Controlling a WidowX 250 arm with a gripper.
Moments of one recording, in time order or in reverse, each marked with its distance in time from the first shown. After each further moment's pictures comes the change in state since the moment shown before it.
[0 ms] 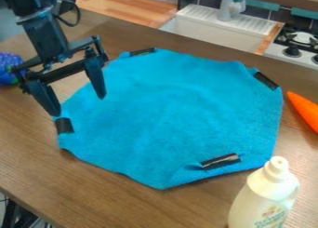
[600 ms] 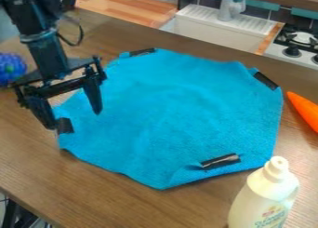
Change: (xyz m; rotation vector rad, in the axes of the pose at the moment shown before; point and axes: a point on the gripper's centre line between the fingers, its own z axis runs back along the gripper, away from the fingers) arm 0.003 0.013 -0.016 0.088 -0.090 0.036
